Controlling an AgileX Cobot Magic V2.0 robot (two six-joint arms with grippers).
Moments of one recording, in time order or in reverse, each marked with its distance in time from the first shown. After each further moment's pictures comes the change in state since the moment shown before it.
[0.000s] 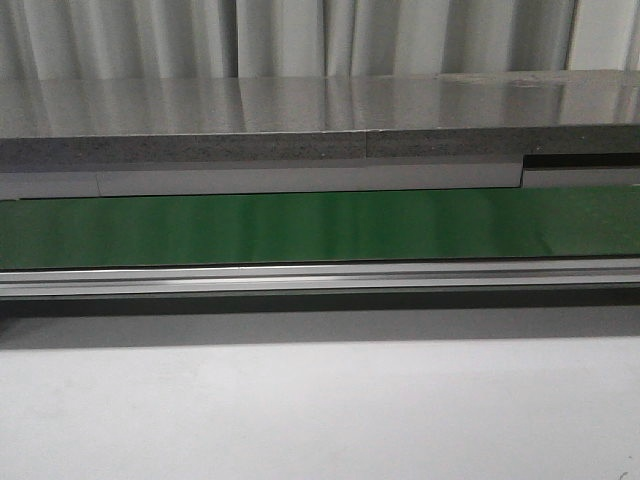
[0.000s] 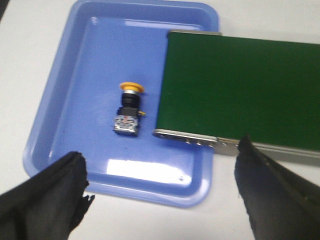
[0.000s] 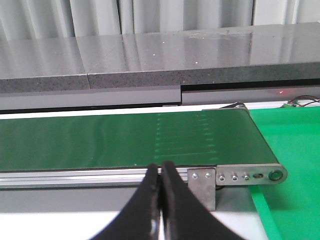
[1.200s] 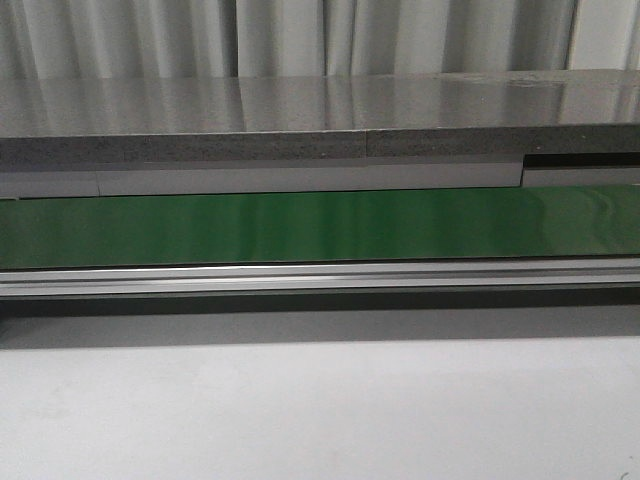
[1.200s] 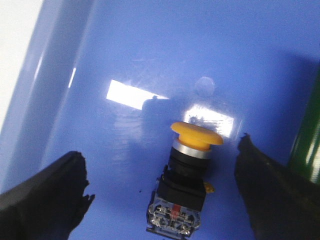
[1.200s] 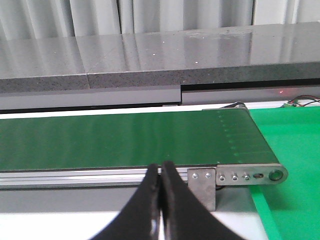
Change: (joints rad) left arm 0.180 0.857 -0.352 -0.050 -0.128 0.060; right arm 0.000 0.000 0.000 0.000 0.000 0.000
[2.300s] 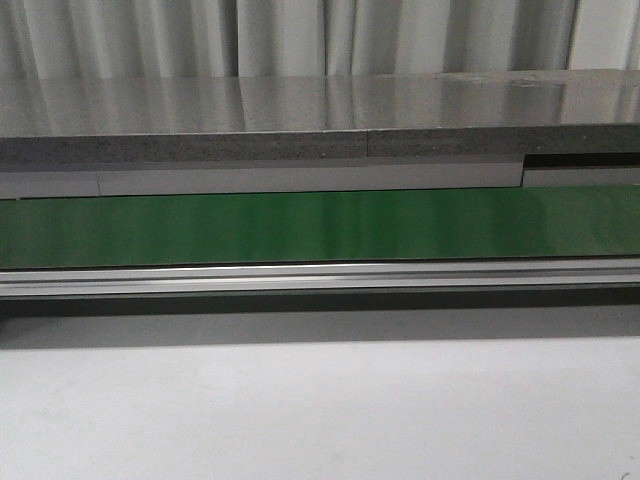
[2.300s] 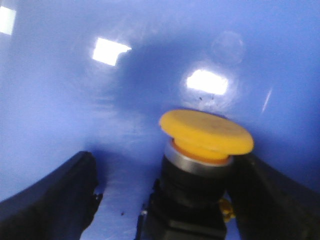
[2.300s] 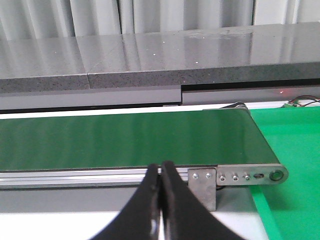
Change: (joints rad) left arm 0.003 0.180 -0.009 -0.051 -0.012 0.042; right arm 0.000 0.000 0.000 0.000 0.000 0.000
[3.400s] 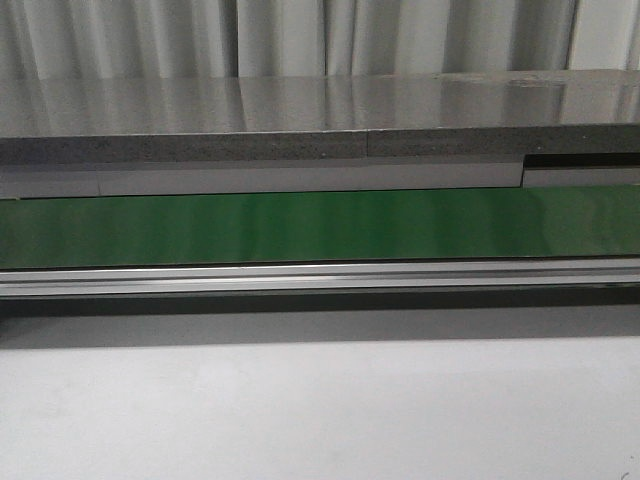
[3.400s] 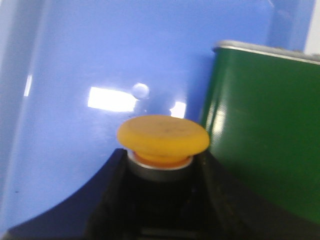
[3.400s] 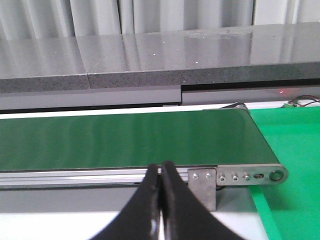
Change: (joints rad) left arm -0.086 -0.228 -0.103 -0.034 0.173 0.050; right arm 0.000 0.000 0.000 0.000 0.000 0.000
